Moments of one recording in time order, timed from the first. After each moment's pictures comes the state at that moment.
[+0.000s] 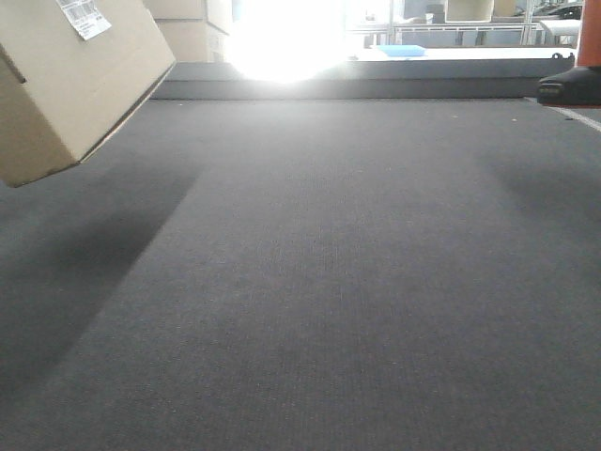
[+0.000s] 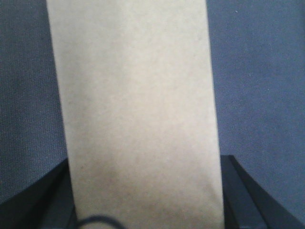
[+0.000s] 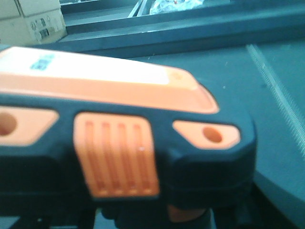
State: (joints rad) left arm -0.05 1.50 -1.57 -0.30 1.23 0.08; right arm 0.06 1.21 -0.81 0.87 -0.12 -0.72
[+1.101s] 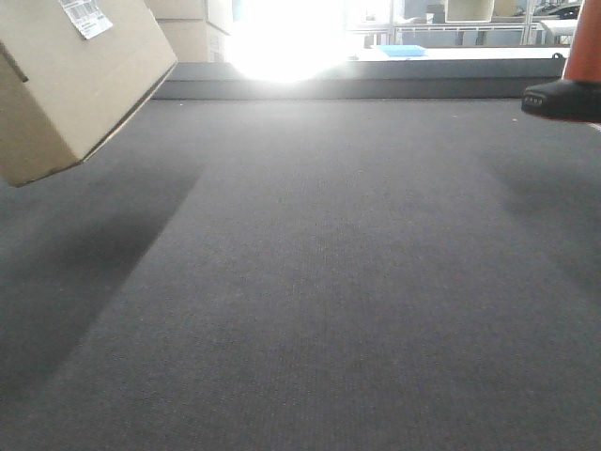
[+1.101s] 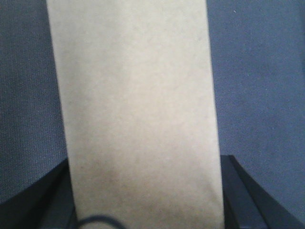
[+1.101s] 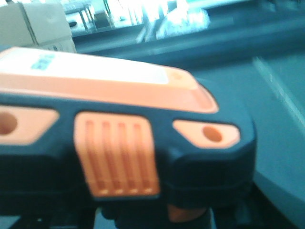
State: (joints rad) left arm -0.05 1.50 -1.57 -0.31 1.23 0.08; right arm 0.06 1.21 -0.69 0.34 -0.33 -0.07
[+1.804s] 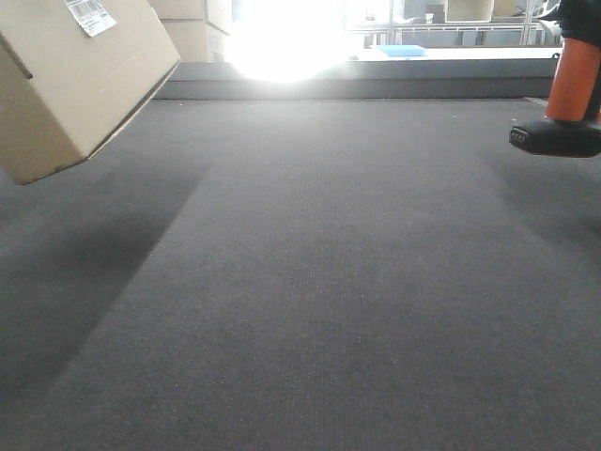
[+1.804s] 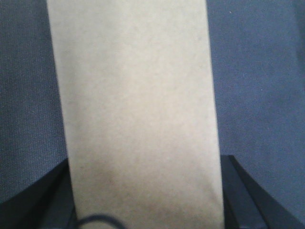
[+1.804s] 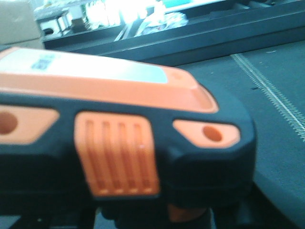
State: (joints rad) left arm -0.05 1.50 -1.57 -0.32 1.23 0.08; right arm 0.06 1.46 -0.69 0.40 -0.58 -0.06
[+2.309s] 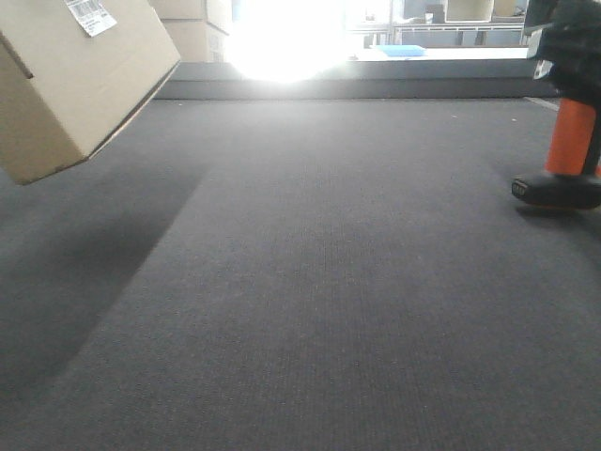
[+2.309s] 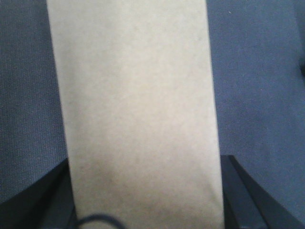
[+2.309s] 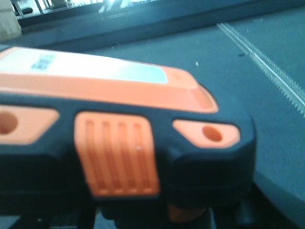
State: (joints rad) left arm -0.05 1.50 -1.57 -0.32 1.23 0.08; right arm 0.06 1.58 -0.65 0.42 -0.64 -0.06
